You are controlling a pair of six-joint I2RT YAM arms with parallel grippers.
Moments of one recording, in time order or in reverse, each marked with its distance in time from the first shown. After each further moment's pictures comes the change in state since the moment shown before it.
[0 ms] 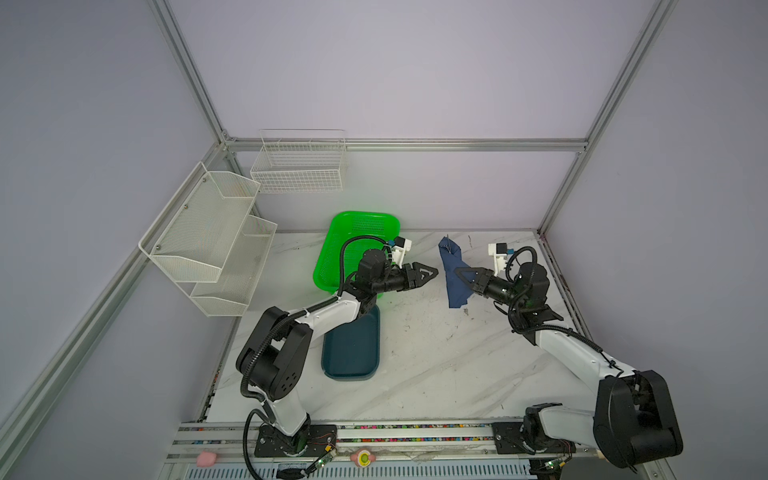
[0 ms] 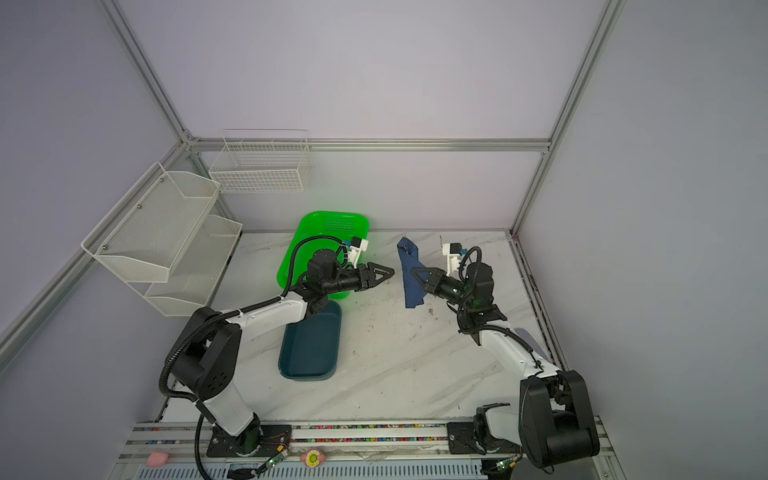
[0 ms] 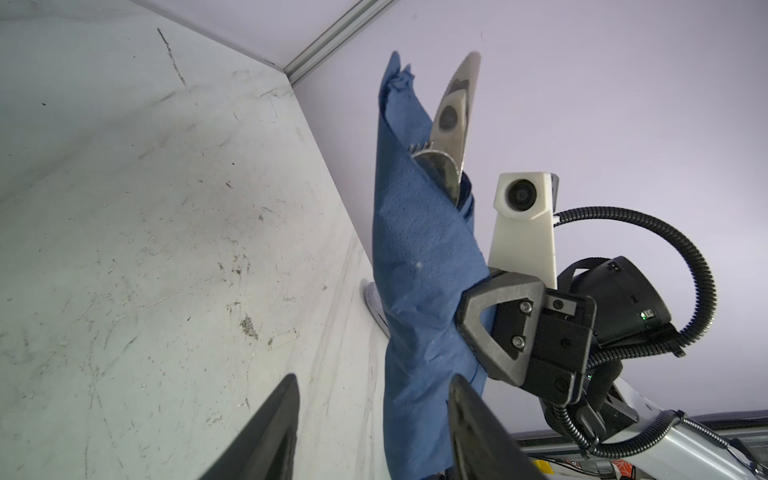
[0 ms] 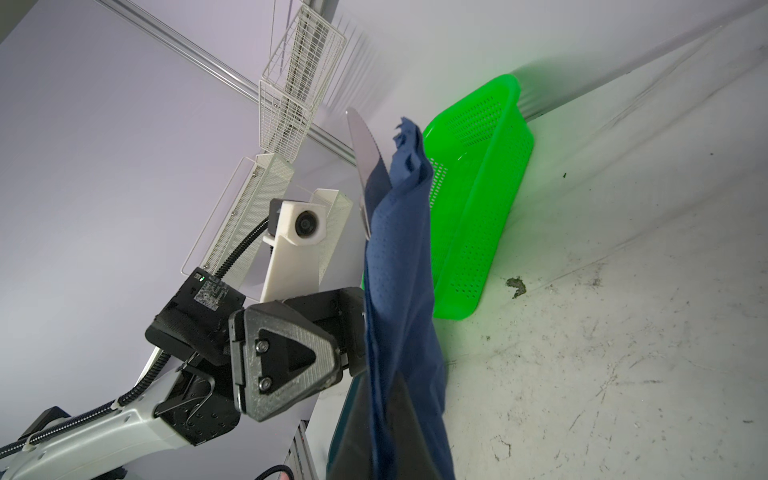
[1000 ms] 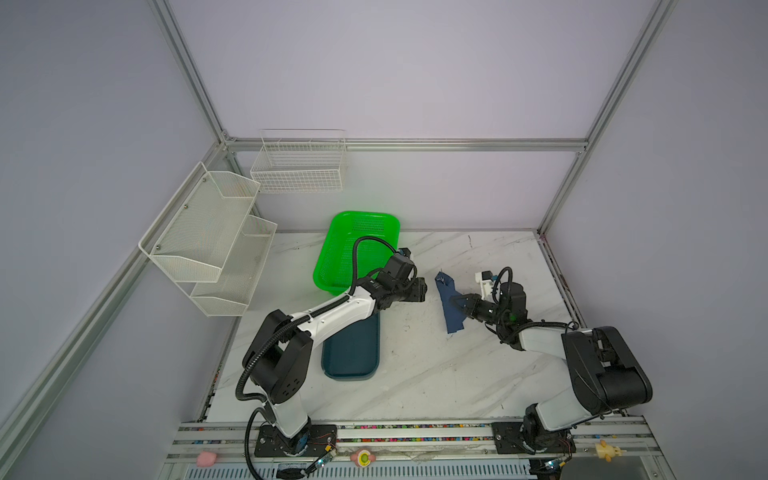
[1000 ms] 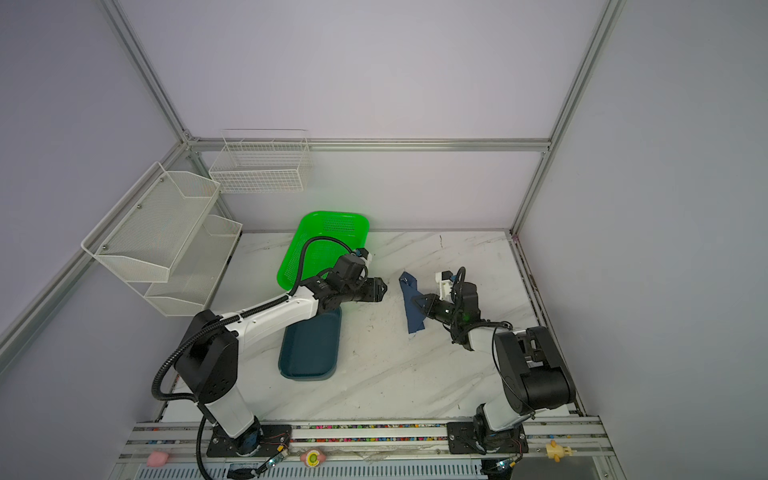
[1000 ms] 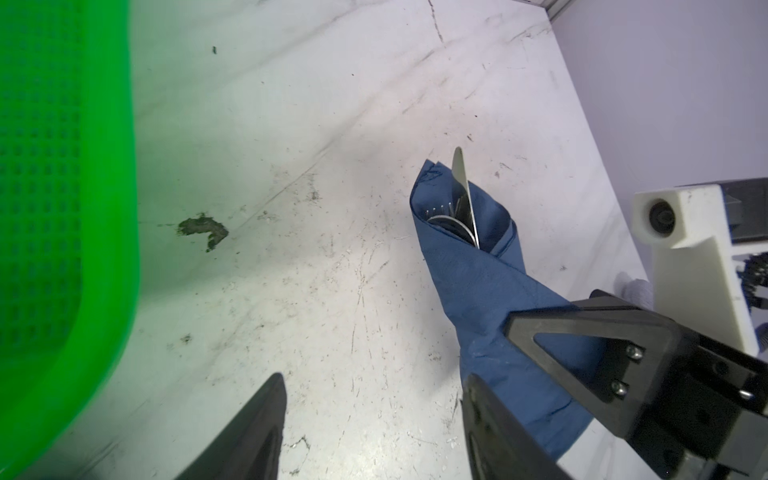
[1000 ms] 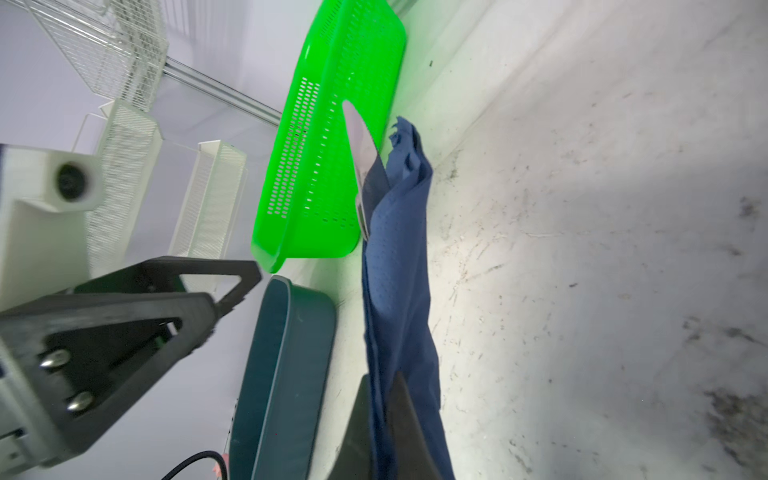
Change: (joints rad) left arm -0.123 0.007 0.183 -0.711 -0.596 0.339; right arm 0.000 0.254 -0.174 0.137 0.039 -0.119
